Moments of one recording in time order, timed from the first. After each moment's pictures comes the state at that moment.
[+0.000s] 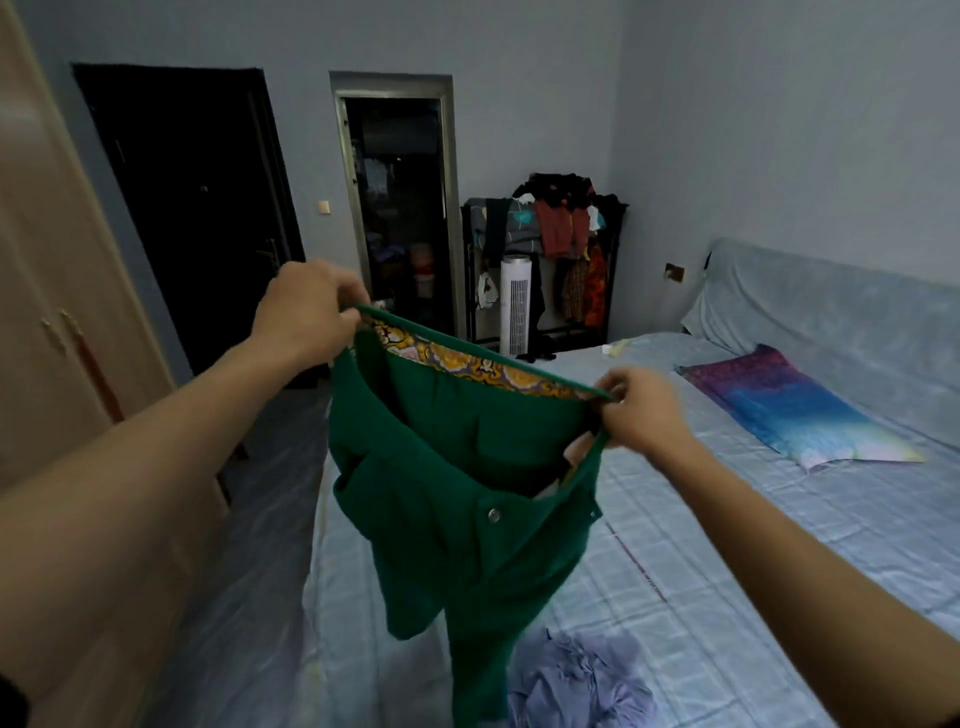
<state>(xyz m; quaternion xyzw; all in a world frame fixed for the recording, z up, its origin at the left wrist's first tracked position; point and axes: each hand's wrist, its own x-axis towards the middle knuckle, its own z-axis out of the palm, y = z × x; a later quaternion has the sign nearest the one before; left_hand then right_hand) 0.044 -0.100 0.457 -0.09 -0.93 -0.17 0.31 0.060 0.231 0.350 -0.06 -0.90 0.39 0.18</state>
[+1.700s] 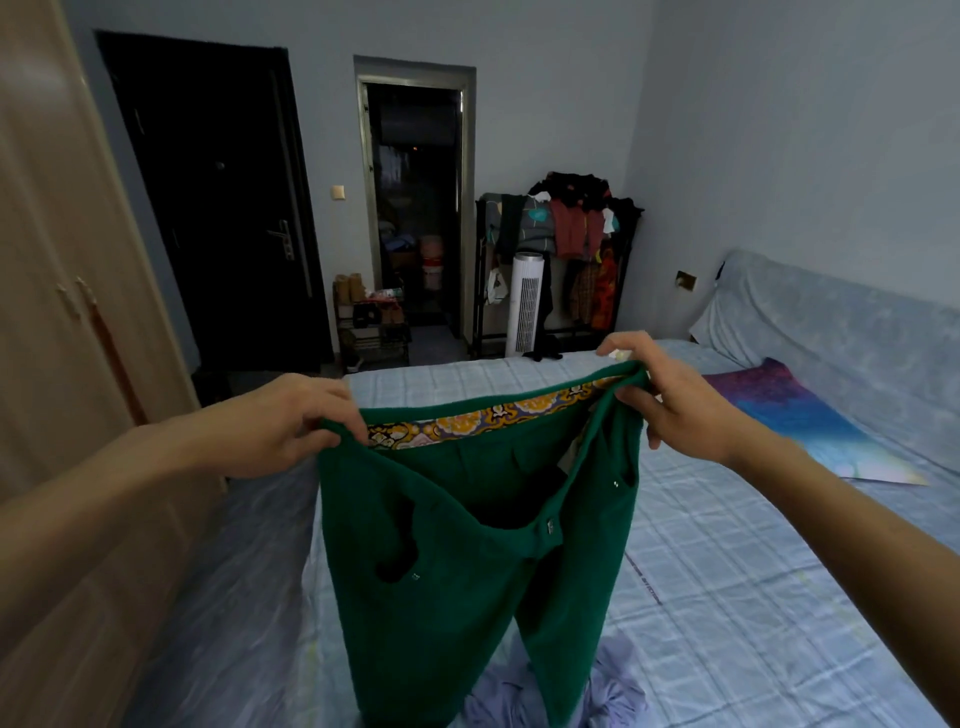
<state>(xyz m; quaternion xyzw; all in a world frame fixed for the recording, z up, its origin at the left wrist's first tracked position) 0.086 -0.190 0.381 -0.41 -0.90 -0.15 0.06 0.082 0.250 0.379 0.27 -0.90 0.32 0.14</state>
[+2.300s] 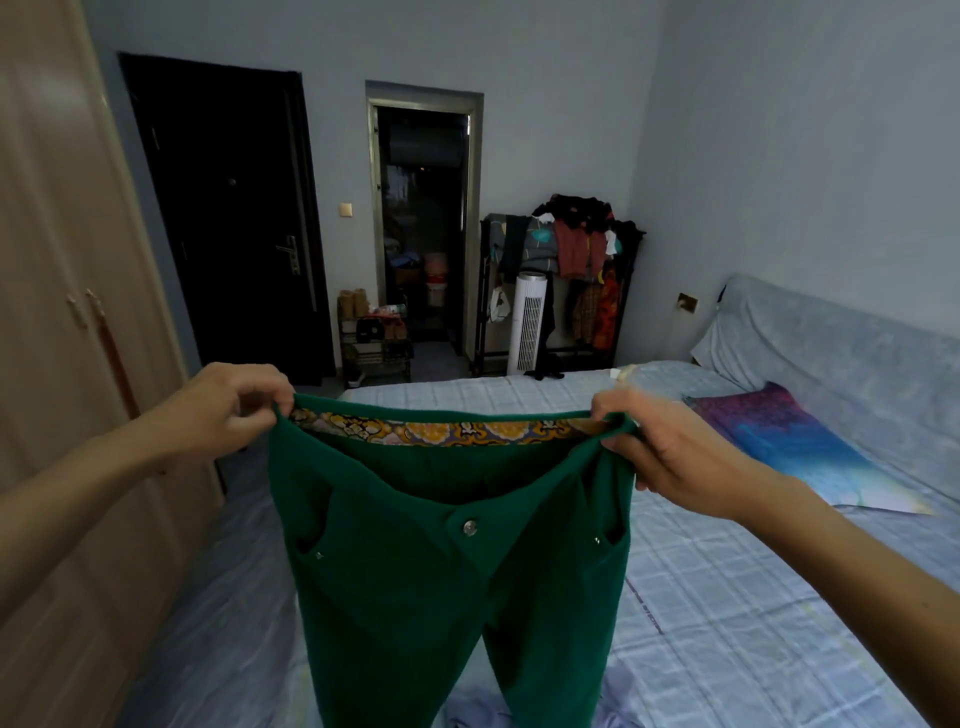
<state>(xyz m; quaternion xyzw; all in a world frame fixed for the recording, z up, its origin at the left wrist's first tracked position) 0.066 -0.243 0.377 -0.29 -0.91 -0.22 0.20 0.119 0.230 0.392 0.42 -0.86 0.22 0.19</state>
